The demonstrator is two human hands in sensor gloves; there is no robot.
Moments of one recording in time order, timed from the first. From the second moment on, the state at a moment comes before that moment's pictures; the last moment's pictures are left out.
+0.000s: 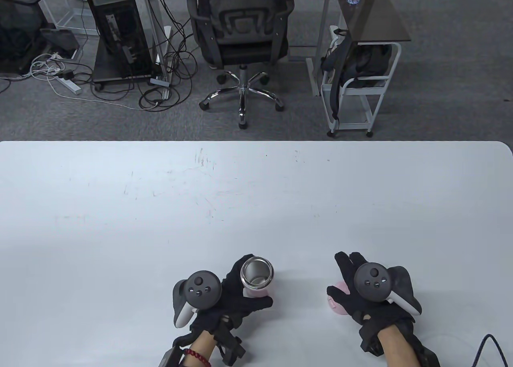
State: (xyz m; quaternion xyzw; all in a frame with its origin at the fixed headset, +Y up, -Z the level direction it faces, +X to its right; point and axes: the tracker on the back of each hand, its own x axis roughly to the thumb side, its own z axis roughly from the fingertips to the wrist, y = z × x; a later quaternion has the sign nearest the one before) left_hand -0.121 -0.758 -0.252 -0.09 -0.18 0.45 0.87; right_hand 0.218 -0.716 -0.254 0.13 0.08 0.97 0.19
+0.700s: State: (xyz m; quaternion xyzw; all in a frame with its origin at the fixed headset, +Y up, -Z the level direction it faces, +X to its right) left_hand -0.195 -0.694 -0.234 0.08 -0.06 0.02 0.99; right_hand 0.221 -0.709 -0.251 0.11 -0.01 0.98 0.19
